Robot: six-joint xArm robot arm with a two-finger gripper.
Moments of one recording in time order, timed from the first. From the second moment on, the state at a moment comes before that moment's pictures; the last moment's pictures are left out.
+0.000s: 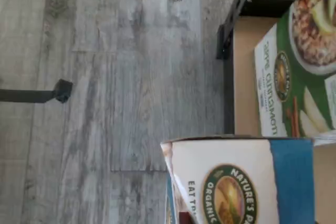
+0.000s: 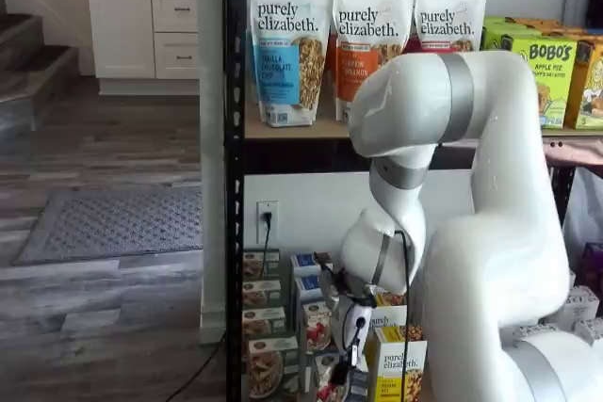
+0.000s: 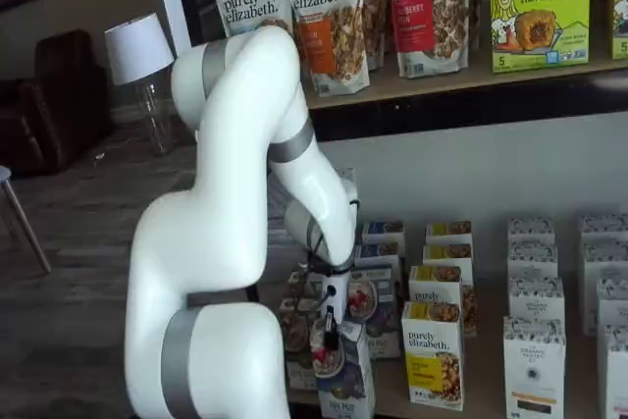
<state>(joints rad) 0.10 0.65 -1.02 0.61 0.41 -2.03</state>
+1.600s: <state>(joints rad) 0.09 -0.04 -0.53 0.42 0.54 -1.83</state>
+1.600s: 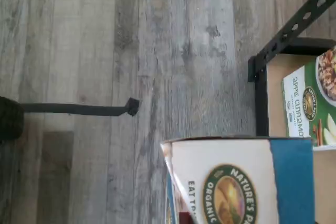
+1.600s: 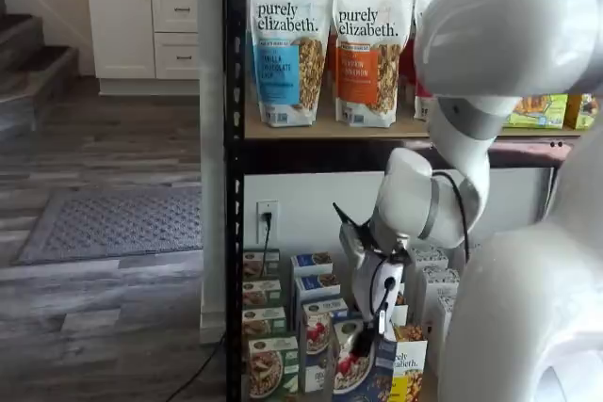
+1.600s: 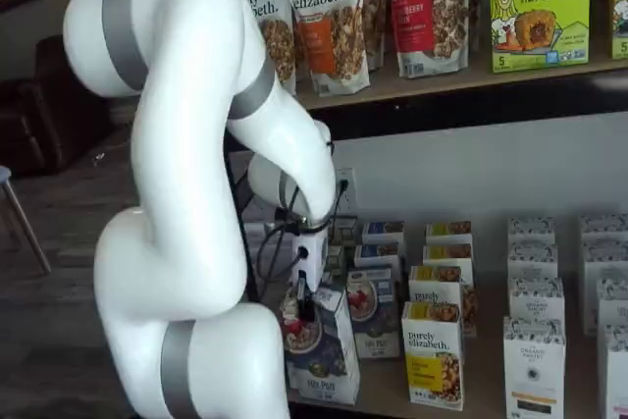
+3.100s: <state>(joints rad) 0.10 -0.52 -0.48 0.11 1.01 -1.52</state>
